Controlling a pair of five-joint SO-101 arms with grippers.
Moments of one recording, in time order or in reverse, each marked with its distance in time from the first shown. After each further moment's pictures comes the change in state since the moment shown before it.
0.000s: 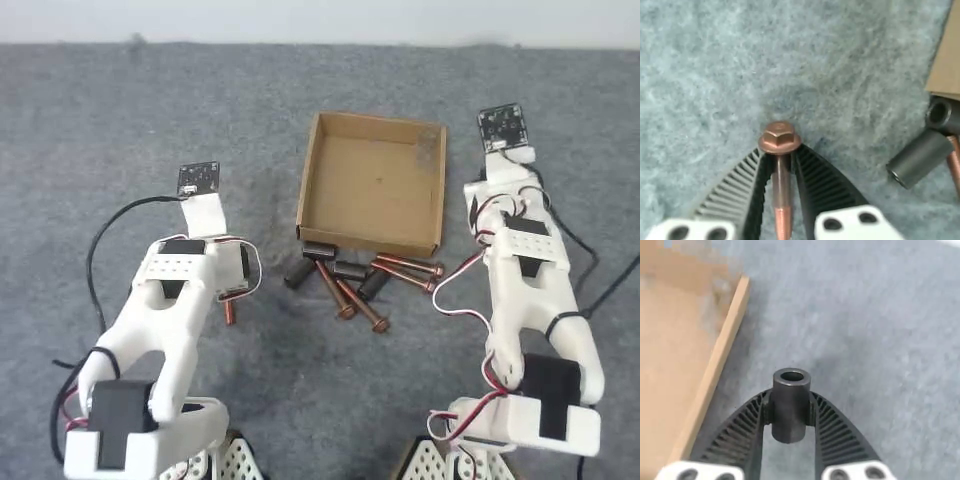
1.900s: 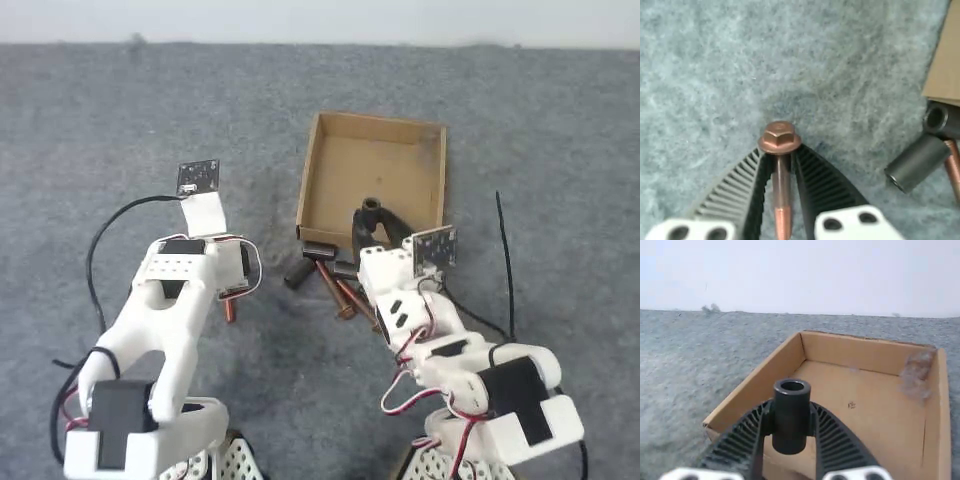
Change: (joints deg) left arm 0.0 0.0 0.0 -1.1 0.0; right arm -29.0 -0.3 44.4 -73.6 -28.0
